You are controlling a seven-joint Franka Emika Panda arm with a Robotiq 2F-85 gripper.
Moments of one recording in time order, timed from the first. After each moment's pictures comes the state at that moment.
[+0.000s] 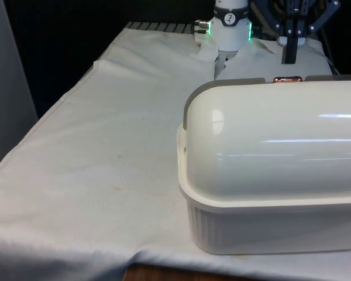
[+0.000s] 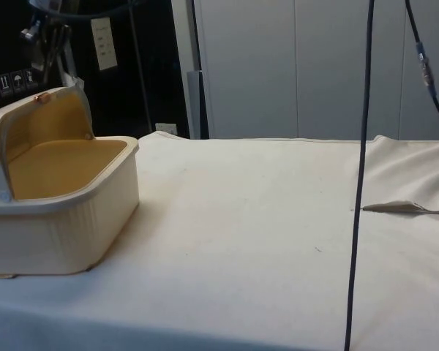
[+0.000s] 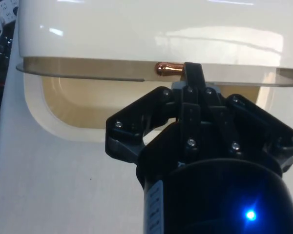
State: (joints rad) arm 0.23 0.41 -0.10 -1.64 -0.09 2.54 0.05
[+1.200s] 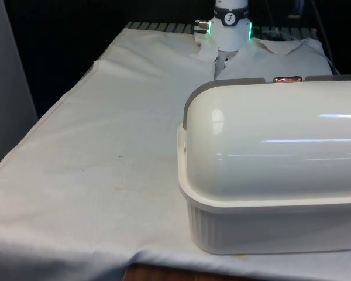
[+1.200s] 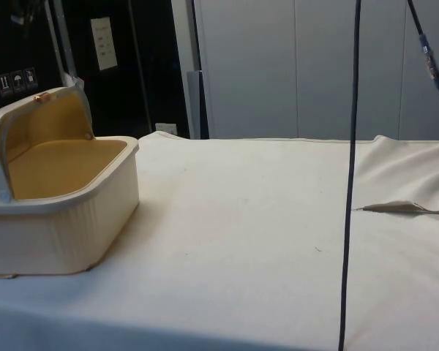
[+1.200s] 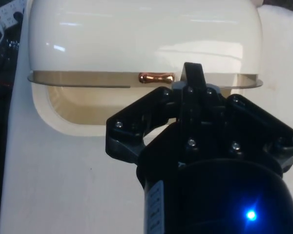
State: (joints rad) arm 0.23 0.44 -0.10 -1.39 -0.09 2.30 0.05
